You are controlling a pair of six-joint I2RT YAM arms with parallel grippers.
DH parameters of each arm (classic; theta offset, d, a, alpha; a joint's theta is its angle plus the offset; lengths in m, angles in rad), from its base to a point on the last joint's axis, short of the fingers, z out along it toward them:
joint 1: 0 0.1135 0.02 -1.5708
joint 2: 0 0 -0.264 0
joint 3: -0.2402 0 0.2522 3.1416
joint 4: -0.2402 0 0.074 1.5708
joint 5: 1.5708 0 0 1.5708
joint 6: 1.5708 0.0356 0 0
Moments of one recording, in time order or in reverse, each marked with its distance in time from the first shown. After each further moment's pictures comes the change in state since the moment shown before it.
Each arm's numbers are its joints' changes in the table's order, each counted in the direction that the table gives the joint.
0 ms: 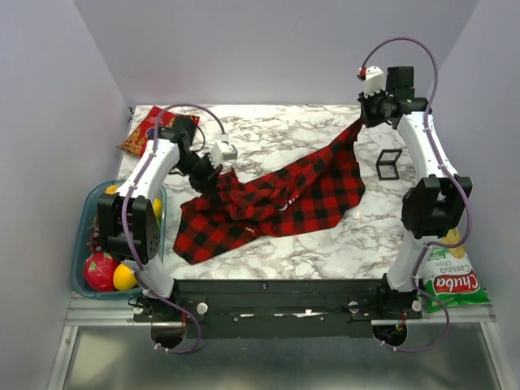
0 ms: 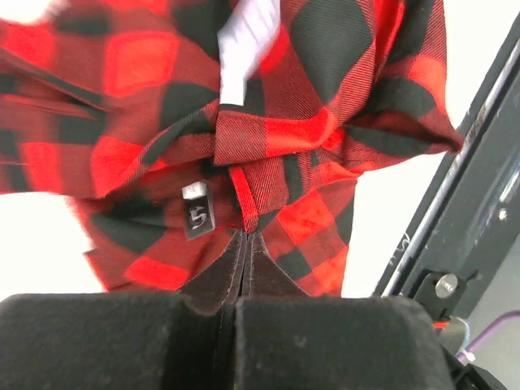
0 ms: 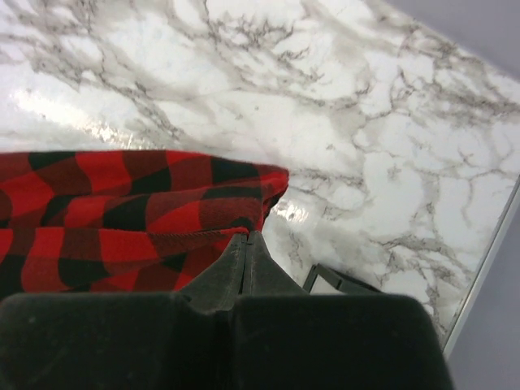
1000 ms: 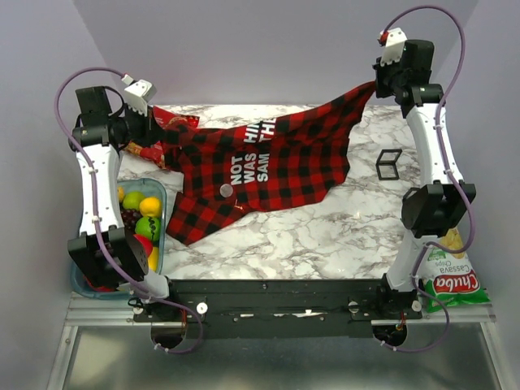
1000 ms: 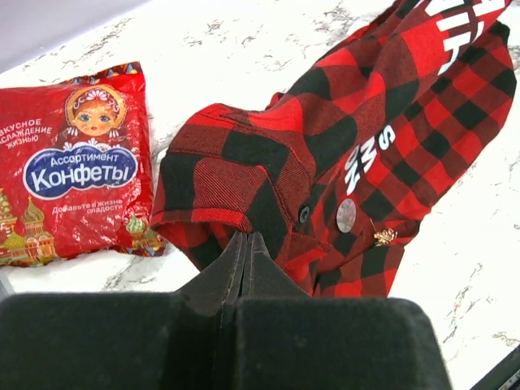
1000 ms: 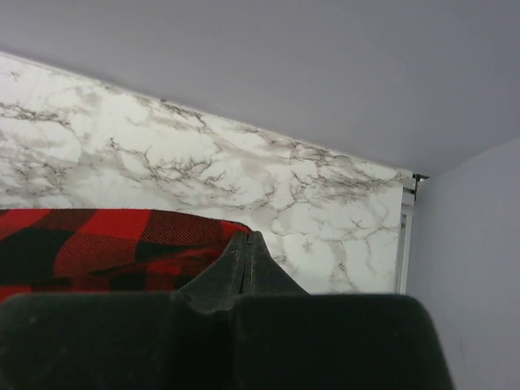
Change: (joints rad) left arm 0.444 -0.159 -0.227 0.374 0.164 -0.471; right arm -0.006 0.022 -0.262 0.089 0.140 0.101
